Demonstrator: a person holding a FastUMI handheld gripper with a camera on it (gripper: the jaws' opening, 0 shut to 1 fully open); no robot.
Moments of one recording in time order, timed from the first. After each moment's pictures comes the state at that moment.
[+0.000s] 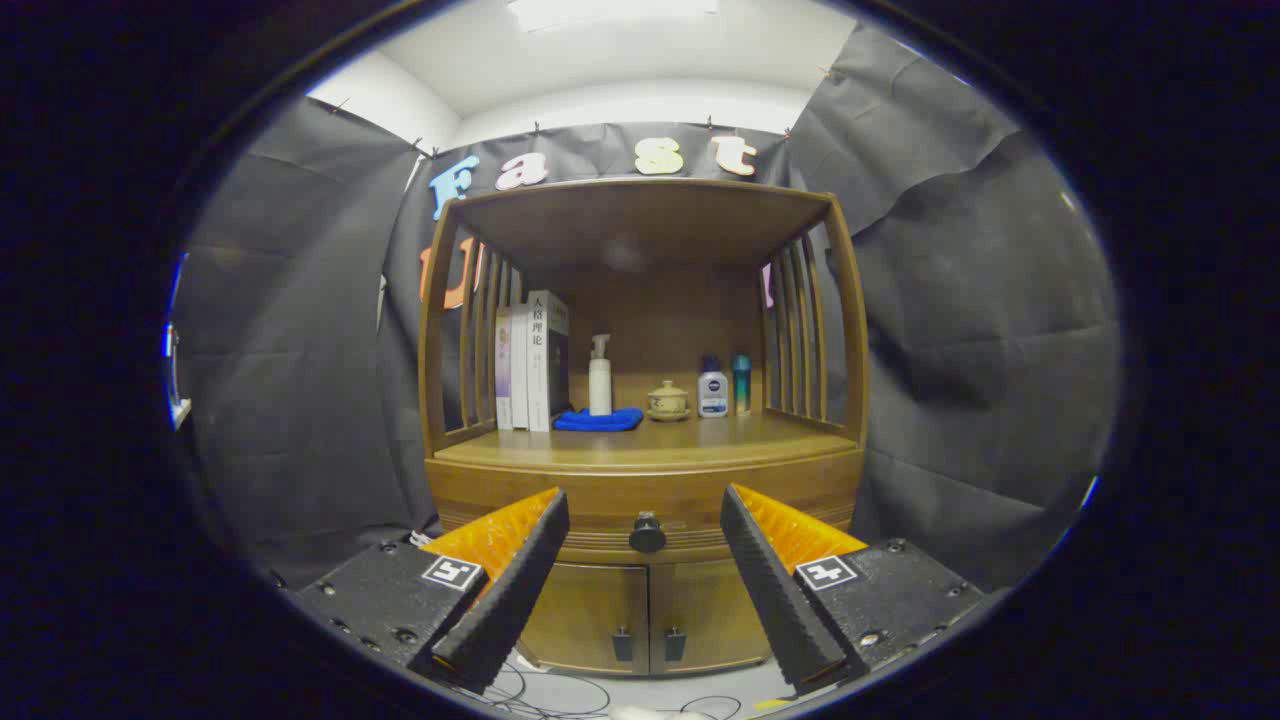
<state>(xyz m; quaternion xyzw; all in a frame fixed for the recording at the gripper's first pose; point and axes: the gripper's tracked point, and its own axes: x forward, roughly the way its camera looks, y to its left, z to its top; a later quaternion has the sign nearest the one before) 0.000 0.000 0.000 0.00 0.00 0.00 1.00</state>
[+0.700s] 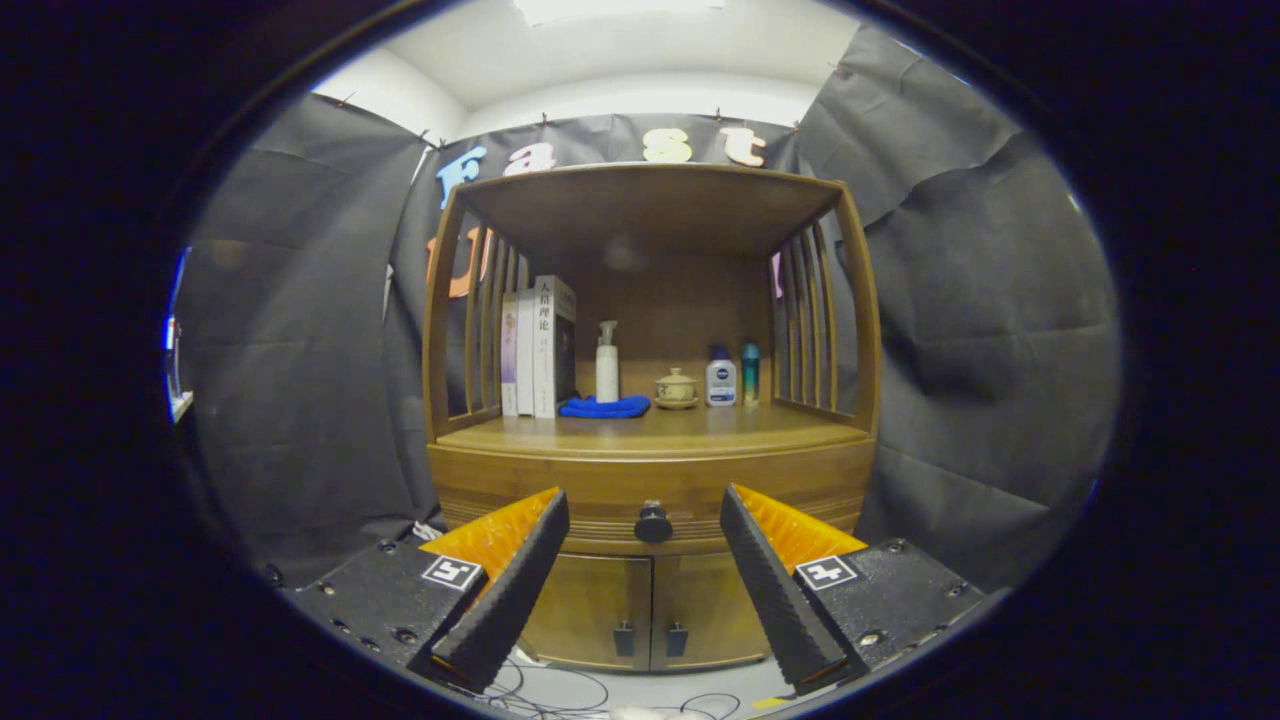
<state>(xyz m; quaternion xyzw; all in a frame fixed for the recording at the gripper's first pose) 0.009 0.007 -0.017 -0.01 0.02 0.01 1.00</state>
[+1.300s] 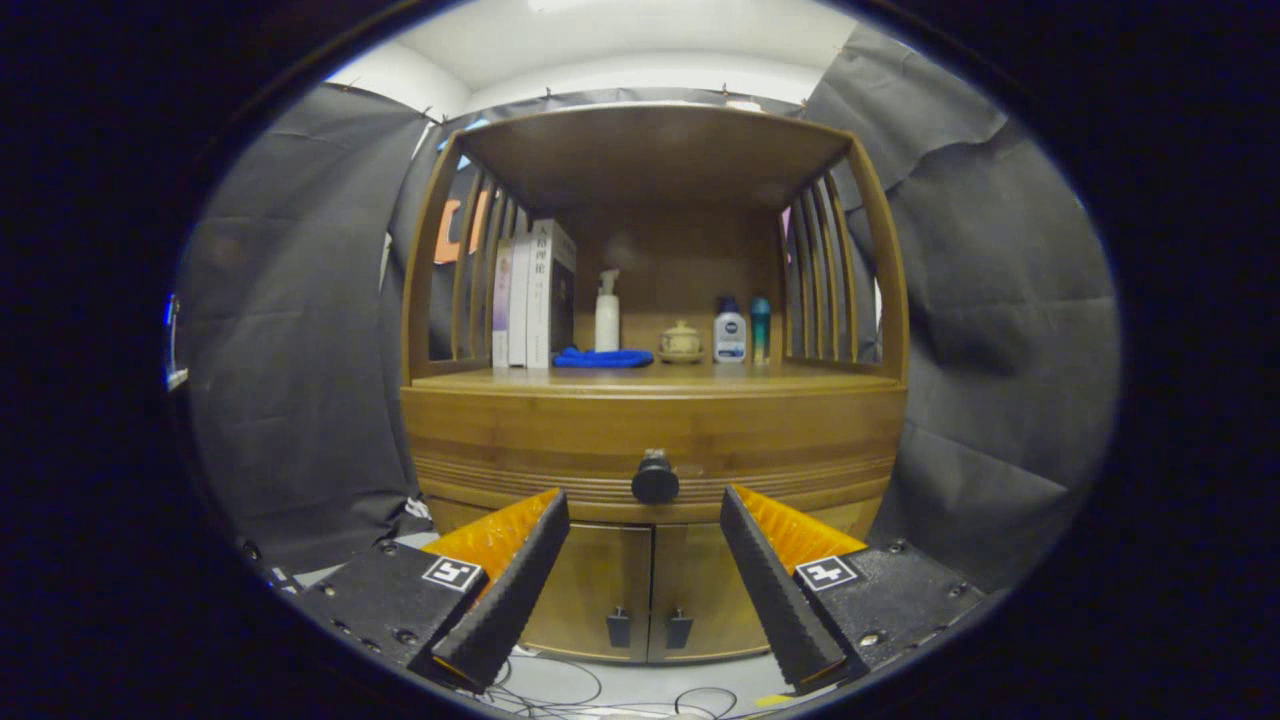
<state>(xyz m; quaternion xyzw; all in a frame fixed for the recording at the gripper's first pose) 0.054 0.000 -0.090 -0.01 0.06 0.01 1.00</state>
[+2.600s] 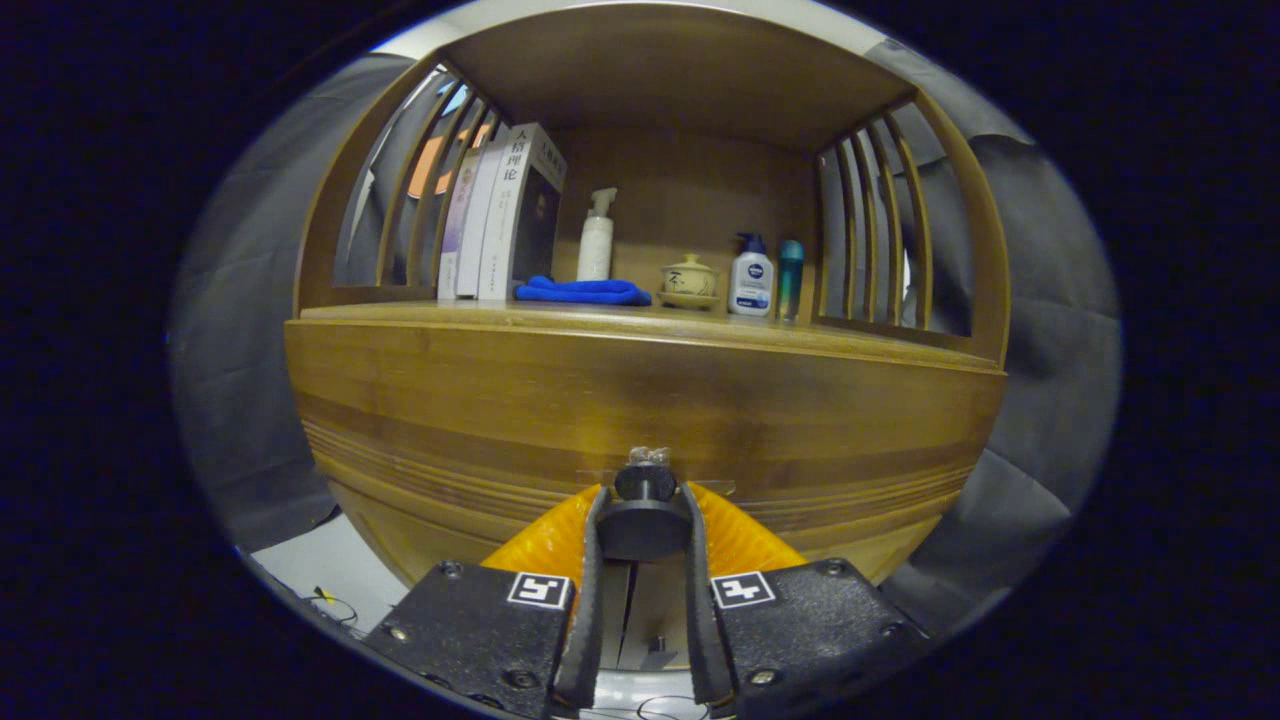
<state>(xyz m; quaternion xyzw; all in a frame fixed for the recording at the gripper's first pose) 0.175 -0.010 -0.132 -0.04 0.12 0.00 0.99</state>
